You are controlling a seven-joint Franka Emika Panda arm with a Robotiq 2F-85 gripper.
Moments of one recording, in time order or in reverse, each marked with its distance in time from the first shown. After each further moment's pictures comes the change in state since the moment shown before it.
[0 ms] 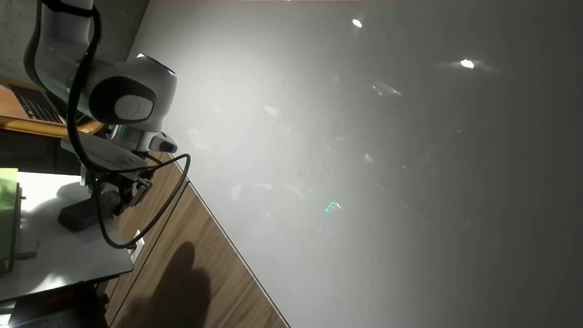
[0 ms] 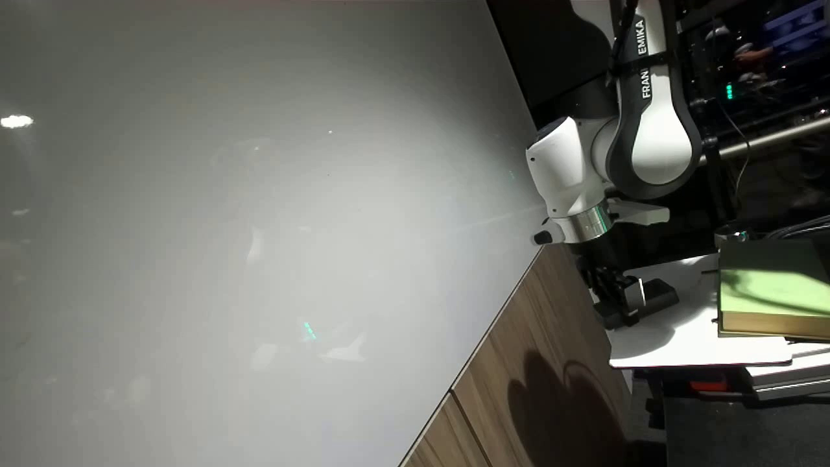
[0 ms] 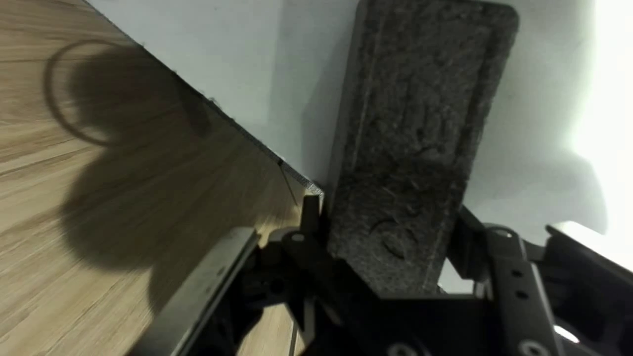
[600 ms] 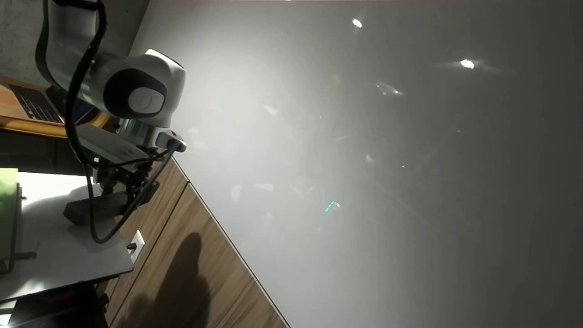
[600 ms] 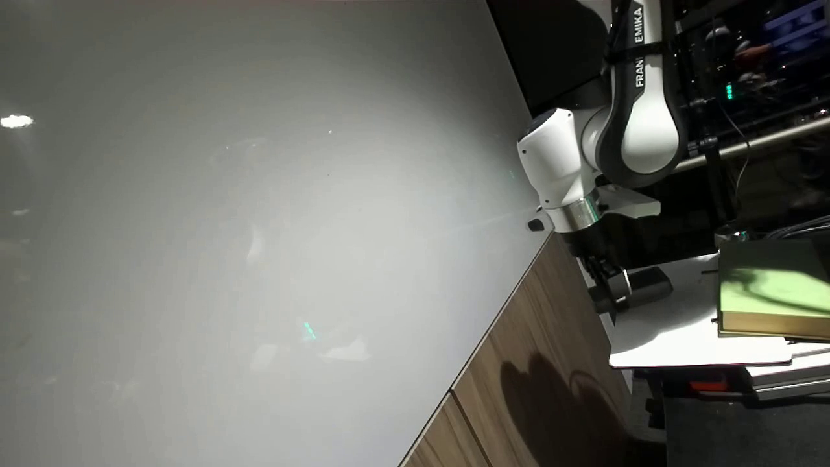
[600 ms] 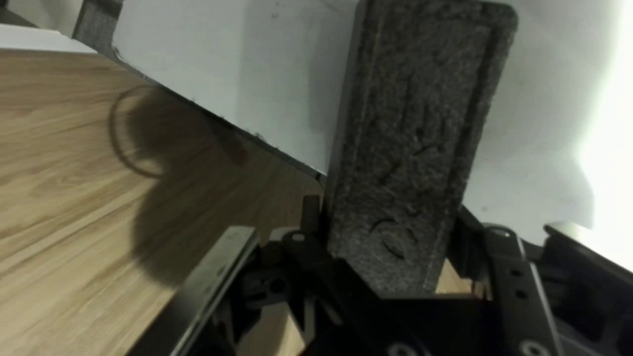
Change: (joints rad) arm -0.004 -0.055 -0.026 0.021 -0.049 -0.098 0.212
